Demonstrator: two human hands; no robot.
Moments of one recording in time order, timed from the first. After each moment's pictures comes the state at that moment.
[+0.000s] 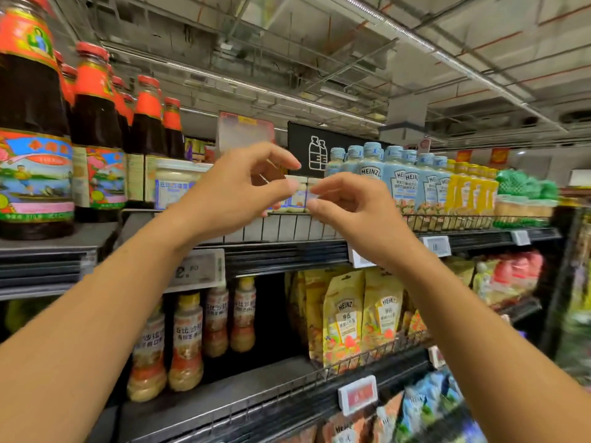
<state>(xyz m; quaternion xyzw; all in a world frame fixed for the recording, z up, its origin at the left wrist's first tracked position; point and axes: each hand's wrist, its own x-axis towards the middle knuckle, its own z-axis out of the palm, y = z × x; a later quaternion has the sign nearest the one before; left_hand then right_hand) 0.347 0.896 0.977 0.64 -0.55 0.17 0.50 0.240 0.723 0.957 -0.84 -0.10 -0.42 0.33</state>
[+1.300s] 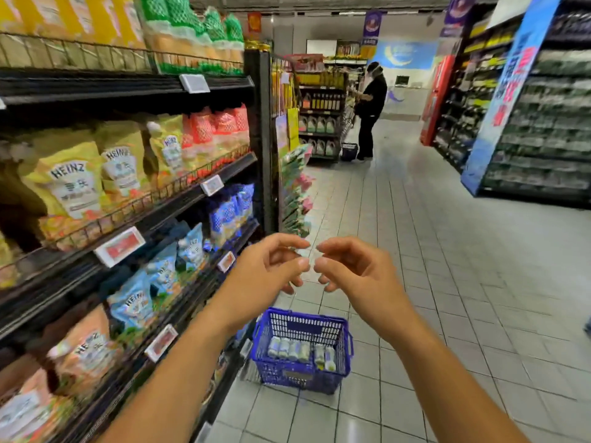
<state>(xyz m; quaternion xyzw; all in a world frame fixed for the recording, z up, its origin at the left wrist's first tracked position) 0.011 0.495 0.714 0.43 -0.61 -0.41 0.52 -0.168 0.481 0.719 -0.67 0.34 -0.50 0.43</state>
